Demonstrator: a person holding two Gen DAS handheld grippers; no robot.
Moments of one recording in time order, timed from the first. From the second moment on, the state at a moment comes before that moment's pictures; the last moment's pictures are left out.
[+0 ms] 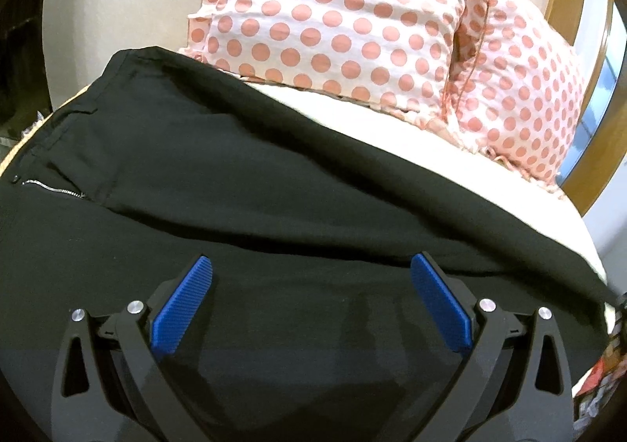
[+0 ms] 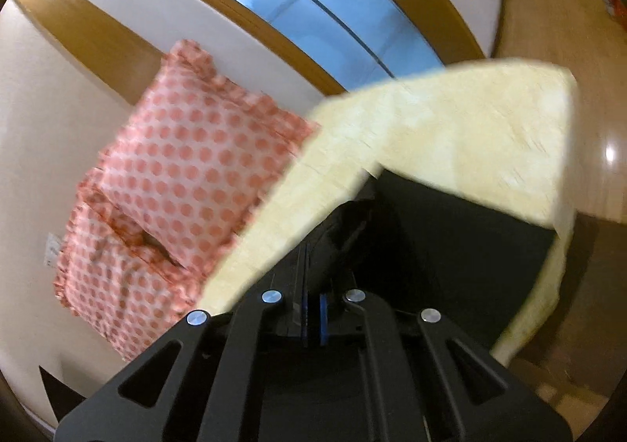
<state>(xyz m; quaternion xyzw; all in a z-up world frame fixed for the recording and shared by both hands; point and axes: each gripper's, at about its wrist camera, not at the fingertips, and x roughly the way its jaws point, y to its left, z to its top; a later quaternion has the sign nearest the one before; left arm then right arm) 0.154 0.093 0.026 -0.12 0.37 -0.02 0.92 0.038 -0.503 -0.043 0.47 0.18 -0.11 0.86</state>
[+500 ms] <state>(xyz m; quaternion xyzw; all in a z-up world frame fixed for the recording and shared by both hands) 0.208 0.198 0.082 -0.19 0.36 0.04 0.91 0.046 -0.503 -0.068 0.47 0.21 -0.12 0.85</state>
